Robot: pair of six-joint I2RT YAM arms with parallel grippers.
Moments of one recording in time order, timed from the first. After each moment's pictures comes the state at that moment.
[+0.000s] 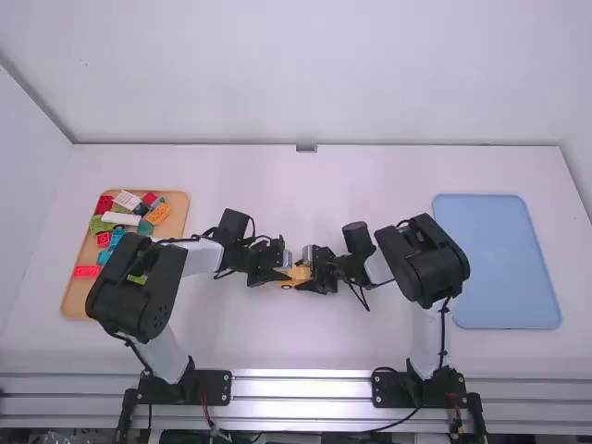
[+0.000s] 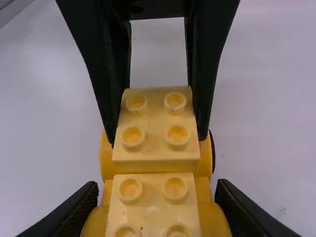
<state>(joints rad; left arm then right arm) -0.25 1.78 0.72 -0.11 0.82 1.12 0.41 2.11 0.67 0.55 -1.04 -0.78</state>
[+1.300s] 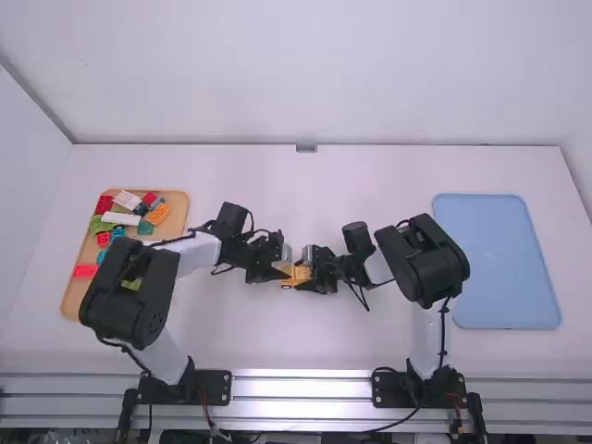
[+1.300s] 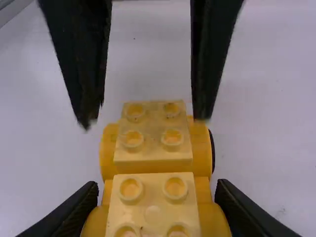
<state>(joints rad) -0.22 1.71 0.80 -0.30 0.87 1.12 0.41 2.11 0.67 0.55 -1.04 -0.78</state>
